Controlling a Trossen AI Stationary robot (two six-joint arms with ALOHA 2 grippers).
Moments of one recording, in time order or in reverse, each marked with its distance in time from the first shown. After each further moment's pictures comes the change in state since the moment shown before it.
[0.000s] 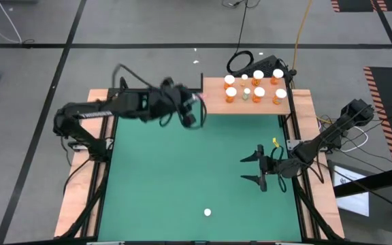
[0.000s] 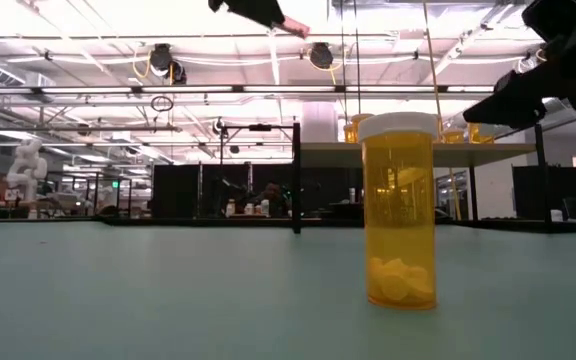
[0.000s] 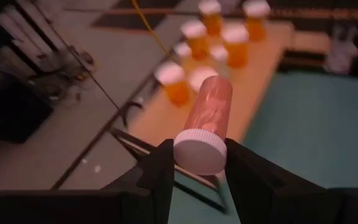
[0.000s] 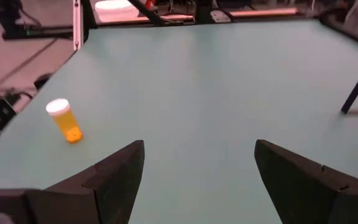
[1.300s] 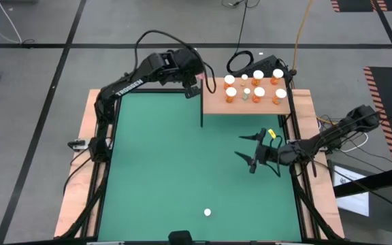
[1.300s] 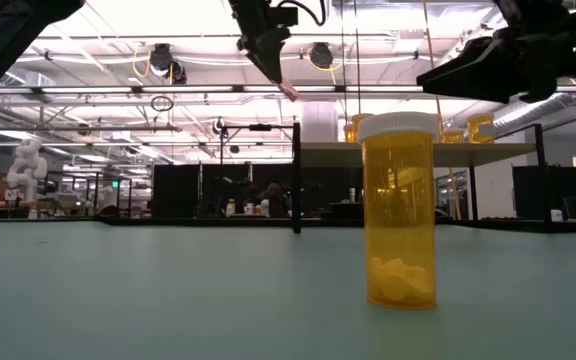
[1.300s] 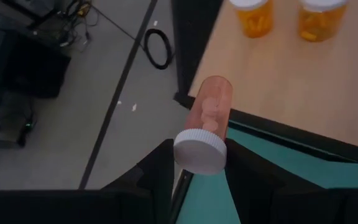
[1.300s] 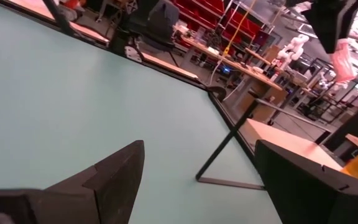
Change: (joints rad) left arm 0.334 0.476 0.727 -0.583 0.164 0.301; right arm -0.232 -0.008 0.000 0.241 0.133 -0.669
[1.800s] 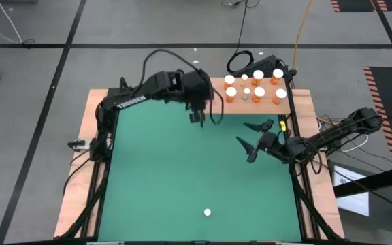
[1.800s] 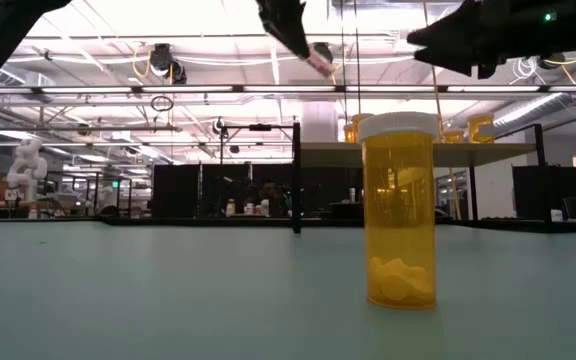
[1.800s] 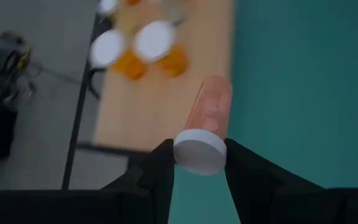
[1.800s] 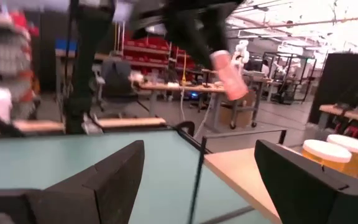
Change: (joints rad) left arm -0.202 0.000 0.000 -0.013 0.116 0.011; right arm -0.070 0.000 0.000 0.317 0.084 0.148
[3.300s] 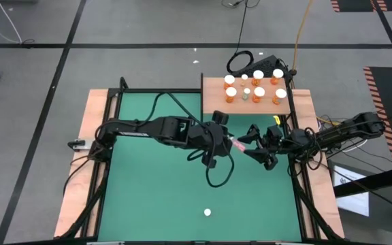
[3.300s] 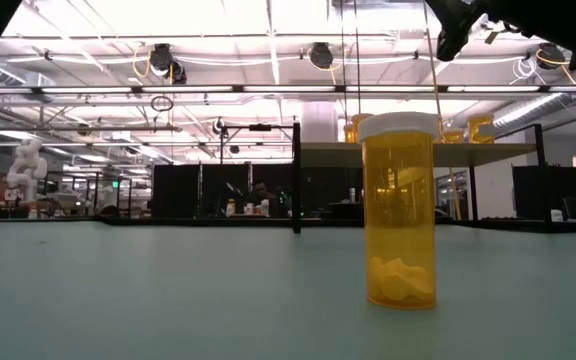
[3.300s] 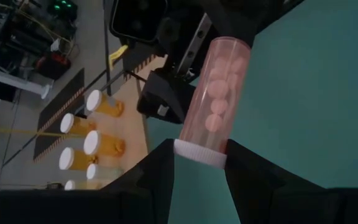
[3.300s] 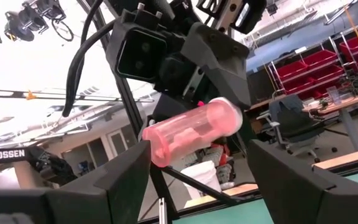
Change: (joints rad) left arm -0.375 0.053 -0.003 0.332 -0.108 0.280; right arm -0.162 0.032 0.000 0.282 -0.763 0.607
